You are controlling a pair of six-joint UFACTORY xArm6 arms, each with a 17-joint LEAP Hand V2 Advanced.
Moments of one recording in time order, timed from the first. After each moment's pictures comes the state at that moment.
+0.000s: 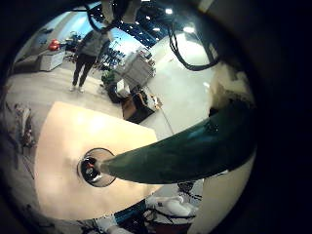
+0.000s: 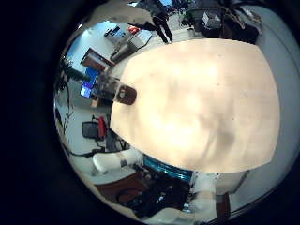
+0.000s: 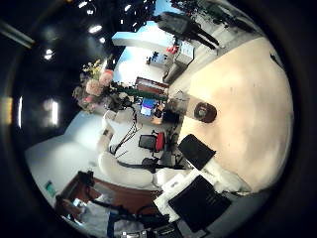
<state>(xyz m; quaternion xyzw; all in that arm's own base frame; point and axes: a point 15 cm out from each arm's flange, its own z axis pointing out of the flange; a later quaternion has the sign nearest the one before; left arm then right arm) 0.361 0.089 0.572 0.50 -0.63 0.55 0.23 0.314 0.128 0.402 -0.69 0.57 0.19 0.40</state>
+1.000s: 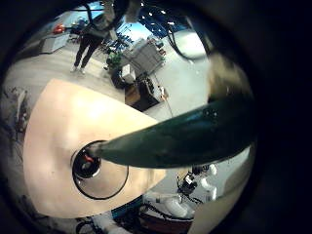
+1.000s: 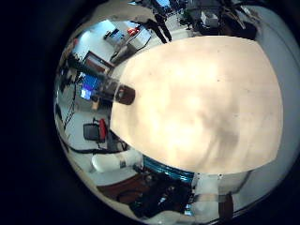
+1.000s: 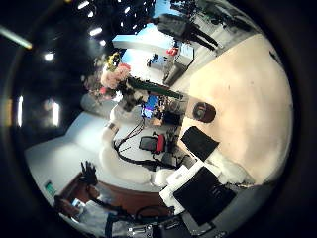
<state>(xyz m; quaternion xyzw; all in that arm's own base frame) 0.389 0.084 0.476 0.54 -0.64 0.45 0.33 0.318 0.116 0.390 -0.68 0.57 0.19 0.41</state>
